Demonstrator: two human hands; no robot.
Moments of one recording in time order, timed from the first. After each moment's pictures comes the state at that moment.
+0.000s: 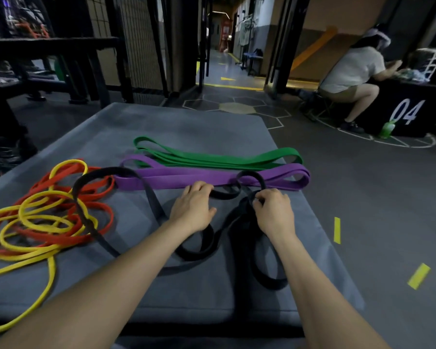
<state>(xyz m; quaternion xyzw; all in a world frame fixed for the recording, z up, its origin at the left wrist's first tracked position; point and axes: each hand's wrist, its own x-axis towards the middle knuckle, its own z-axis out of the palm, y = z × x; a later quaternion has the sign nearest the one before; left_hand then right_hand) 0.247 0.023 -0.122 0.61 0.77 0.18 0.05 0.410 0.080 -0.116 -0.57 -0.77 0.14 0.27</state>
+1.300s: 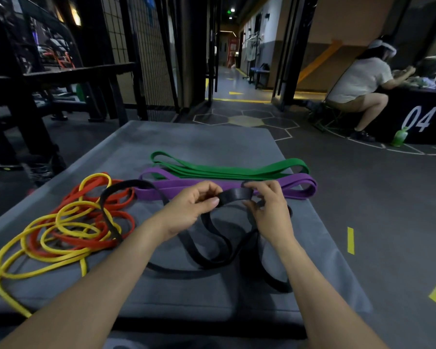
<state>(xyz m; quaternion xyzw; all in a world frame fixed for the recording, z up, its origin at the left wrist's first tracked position) 0.234 -0.035 -0.066 0.59 0.51 0.51 0.37 0.396 0.053 -0.092 -0.38 -0.79 0.19 0.44</state>
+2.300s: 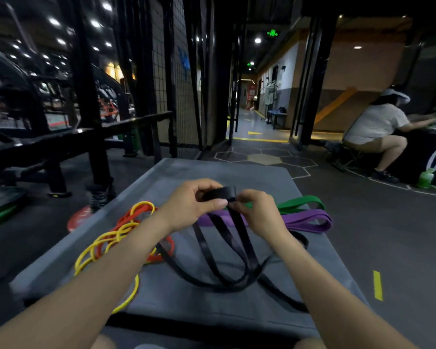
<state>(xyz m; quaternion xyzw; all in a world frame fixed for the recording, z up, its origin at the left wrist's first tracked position) 0.211 -0.115 0.026 0.64 0.55 0.51 0.17 0.352 -0.010 0.002 -0.30 -0.85 0.23 0.37</state>
